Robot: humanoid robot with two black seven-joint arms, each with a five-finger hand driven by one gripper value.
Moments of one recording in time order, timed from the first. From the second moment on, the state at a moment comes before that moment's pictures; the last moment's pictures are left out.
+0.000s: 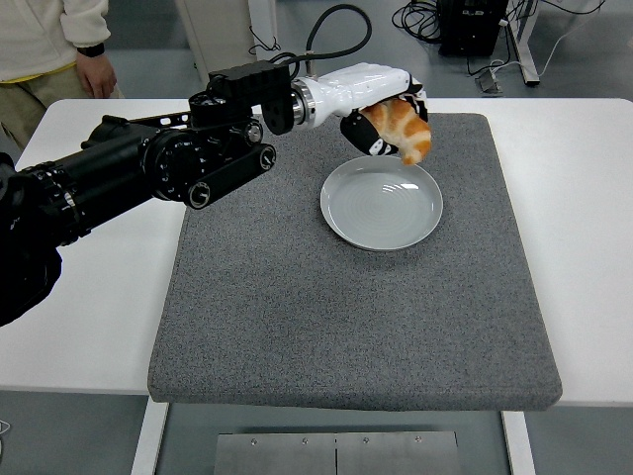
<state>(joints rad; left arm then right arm) -1.40 0.00 0.03 -0.59 1.17 0.04 -0.30 -0.13 0.00 0.01 0.13 -0.10 0.02 0.41</state>
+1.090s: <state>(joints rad) -1.30 0.00 0.21 -0.57 1.12 0.15 -0.31 -0.13 0.00 0.01 0.13 -0.10 0.02 0.41</state>
